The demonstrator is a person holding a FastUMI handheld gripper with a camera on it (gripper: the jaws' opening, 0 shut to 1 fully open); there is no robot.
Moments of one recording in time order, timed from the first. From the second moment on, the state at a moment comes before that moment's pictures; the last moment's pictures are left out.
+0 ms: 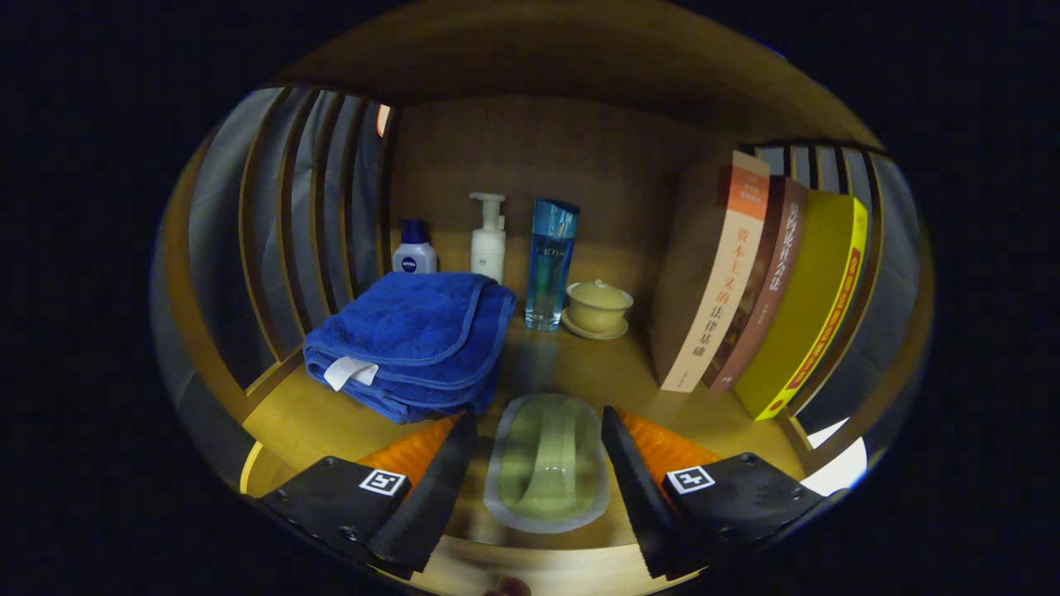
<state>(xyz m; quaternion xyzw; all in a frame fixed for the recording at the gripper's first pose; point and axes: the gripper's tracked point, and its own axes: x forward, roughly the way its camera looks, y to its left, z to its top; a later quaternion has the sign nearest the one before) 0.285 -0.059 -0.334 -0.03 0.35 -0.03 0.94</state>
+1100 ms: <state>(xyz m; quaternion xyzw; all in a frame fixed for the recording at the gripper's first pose) 0.177 -0.150 -0.091 -0.04 0.14 -0.21 0.97</state>
